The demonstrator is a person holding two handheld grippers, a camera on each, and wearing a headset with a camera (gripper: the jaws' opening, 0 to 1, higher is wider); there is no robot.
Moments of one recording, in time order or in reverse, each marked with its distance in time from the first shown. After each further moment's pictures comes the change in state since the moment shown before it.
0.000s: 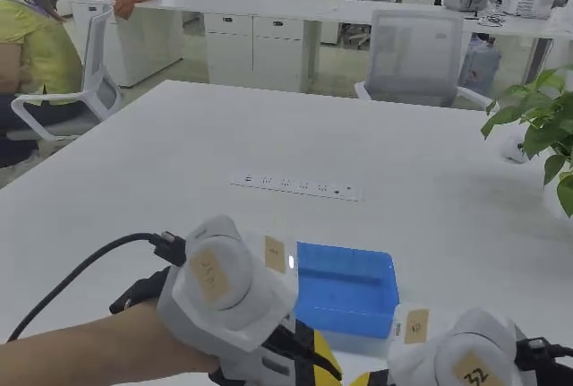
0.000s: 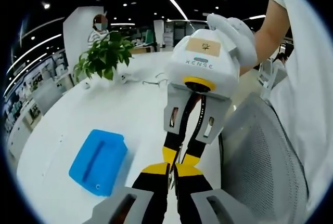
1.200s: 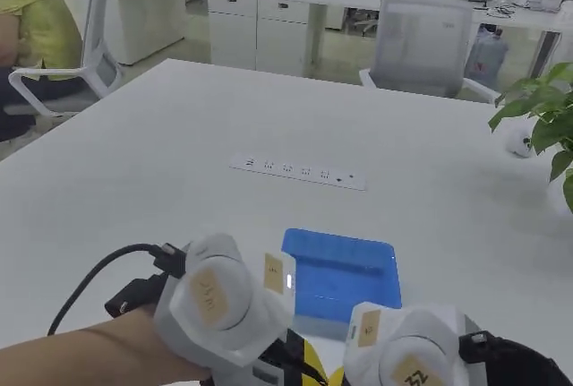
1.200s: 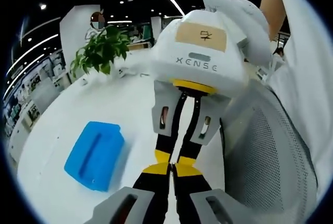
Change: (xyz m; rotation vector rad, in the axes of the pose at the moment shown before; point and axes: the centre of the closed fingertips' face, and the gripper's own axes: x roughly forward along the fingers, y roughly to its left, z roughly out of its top) left arm 0.008 0.000 -0.026 0.059 0.046 -0.016; right arm 0.023 -0.003 -0.005 -0.161 0.145 0.001
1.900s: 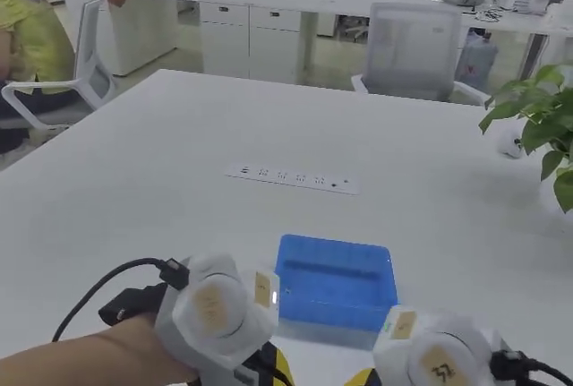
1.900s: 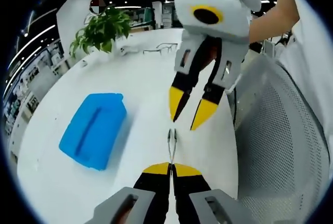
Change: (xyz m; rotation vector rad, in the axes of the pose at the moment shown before) left arm 0.012 0.016 -0.061 -0.053 0.136 -0.006; right arm -0.019 0.000 -0.020 0.457 -0.150 -0.097
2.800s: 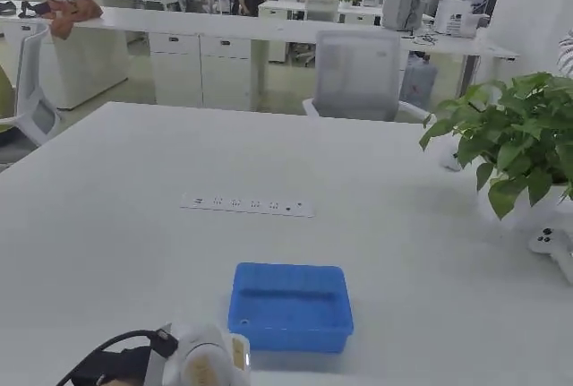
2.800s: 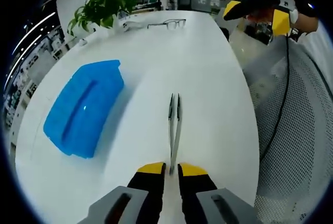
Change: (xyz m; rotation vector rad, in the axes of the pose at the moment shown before) left arm 0.037 0.009 -0.030 -0.076 0.130 0.023; right arm -0.107 0.002 -0.021 0.412 -0.250 -0.237
